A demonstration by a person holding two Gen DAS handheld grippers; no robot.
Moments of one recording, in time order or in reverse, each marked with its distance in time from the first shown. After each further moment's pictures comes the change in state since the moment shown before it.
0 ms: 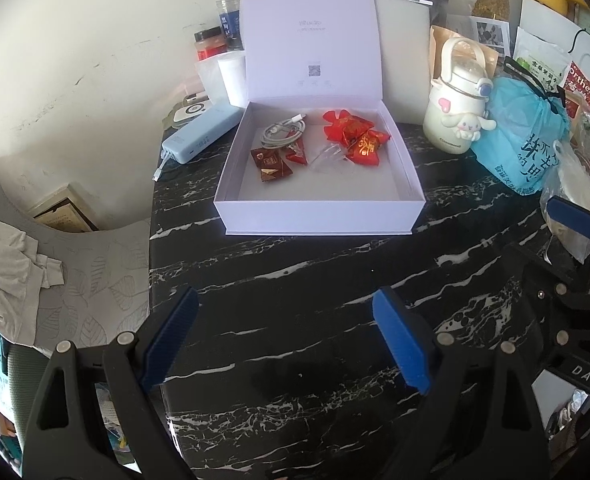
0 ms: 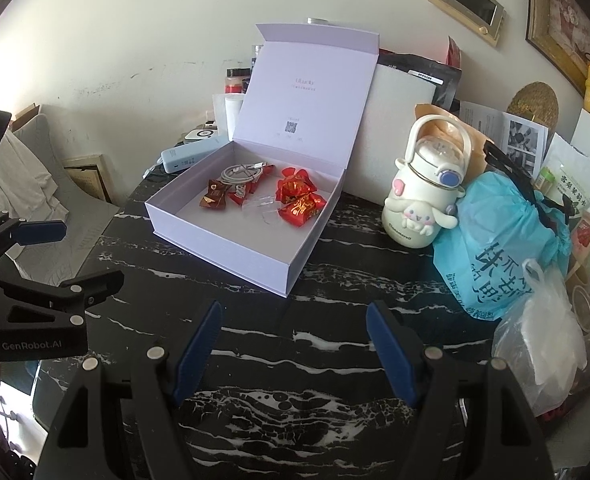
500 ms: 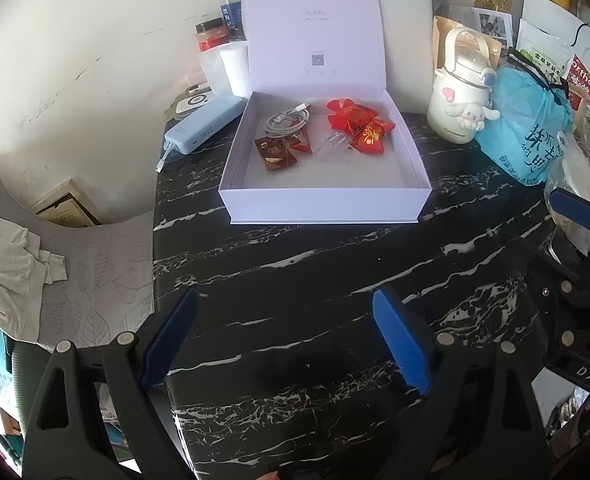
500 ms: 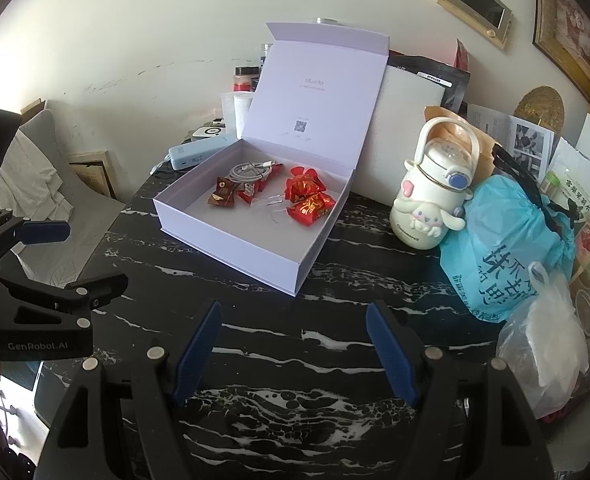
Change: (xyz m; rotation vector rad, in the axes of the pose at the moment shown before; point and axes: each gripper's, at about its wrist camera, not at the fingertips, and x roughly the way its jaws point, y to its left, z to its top) left arm 0.003 0.001 -0.005 0.009 0.029 0.012; right arm 0.000 0.007 0.000 -0.017 0.004 0.016
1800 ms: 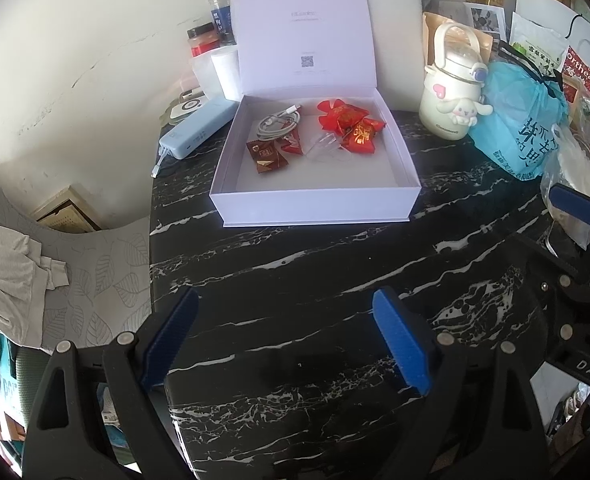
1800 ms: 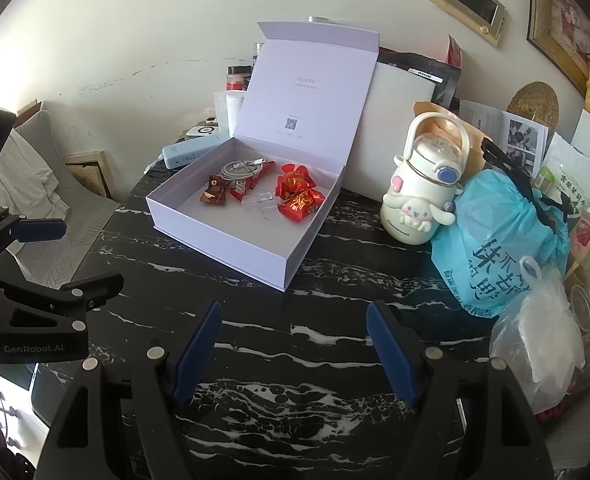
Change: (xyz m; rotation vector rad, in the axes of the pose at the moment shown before) left arm -0.004 -0.010 0.000 0.018 -0.002 -0.001; right arm -0.005 -0.010 -0.004 0.013 0.005 -0.015
